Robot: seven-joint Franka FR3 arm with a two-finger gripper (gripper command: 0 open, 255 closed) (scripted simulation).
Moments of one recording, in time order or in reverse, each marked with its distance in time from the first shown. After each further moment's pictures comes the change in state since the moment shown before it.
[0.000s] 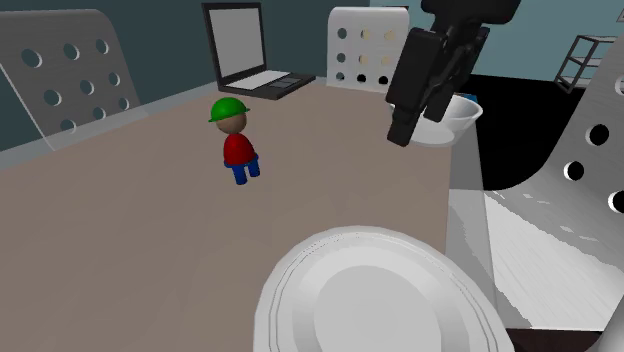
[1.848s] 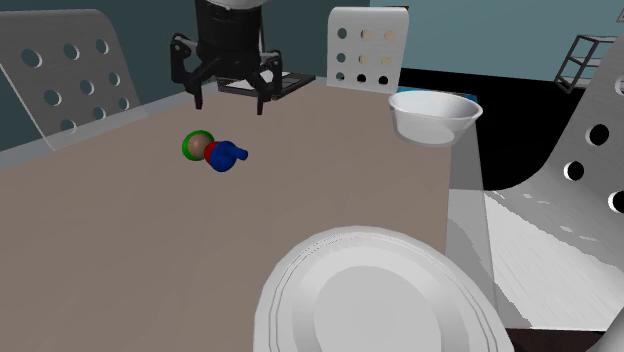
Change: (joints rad) arm -0.193 0.703 0.271 0.440 -0.147 0.483 0.781
